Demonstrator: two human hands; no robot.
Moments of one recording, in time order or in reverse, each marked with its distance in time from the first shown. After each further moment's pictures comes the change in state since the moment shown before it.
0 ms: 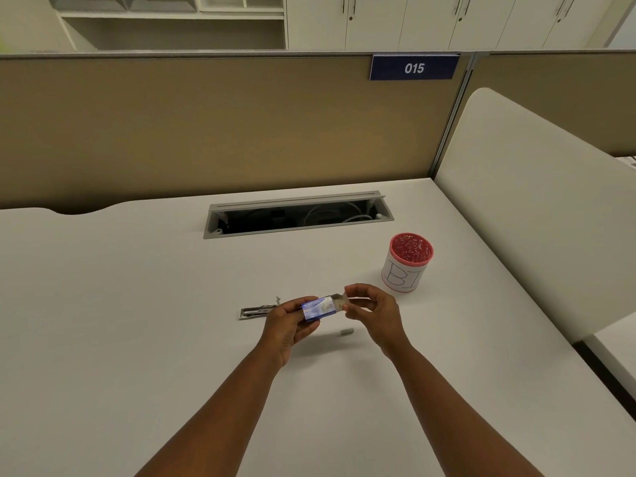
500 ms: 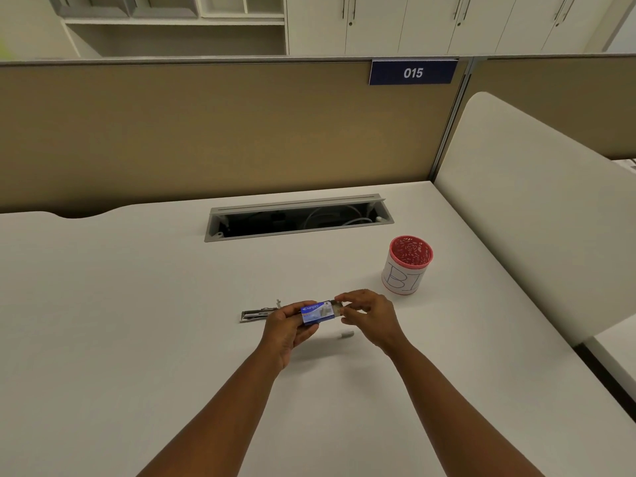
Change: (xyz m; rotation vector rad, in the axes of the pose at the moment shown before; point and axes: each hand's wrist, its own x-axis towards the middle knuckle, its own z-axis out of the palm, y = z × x) left_hand 0.000 -0.002 -0.002 0.034 0.017 0.009; right_hand 0.001 -0.007 0.003 -0.227 -0.058 -0.018
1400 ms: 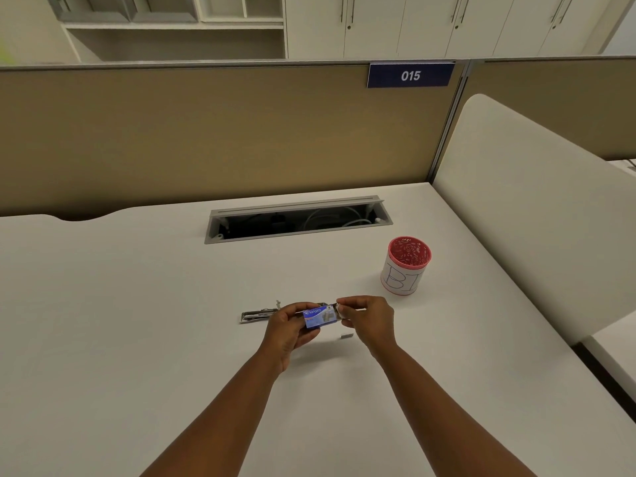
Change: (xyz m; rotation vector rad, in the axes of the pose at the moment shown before) left_hand -0.007 0.001 0.001 0.100 -0.042 0.056; right_hand -0.009 -0.015 0.015 -0.003 0.228 0.218
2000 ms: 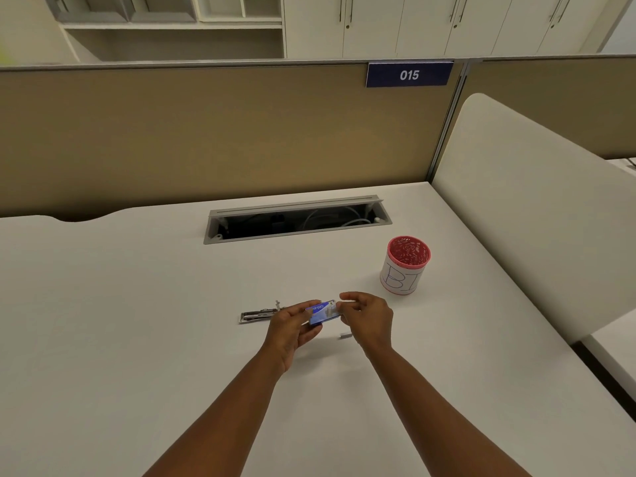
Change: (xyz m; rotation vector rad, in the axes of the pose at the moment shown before) left_hand 0.003 0.000 0.003 -0.119 -0.018 -0.047; right_hand -0.005 -0.003 0.007 -0.015 0.105 -0.014
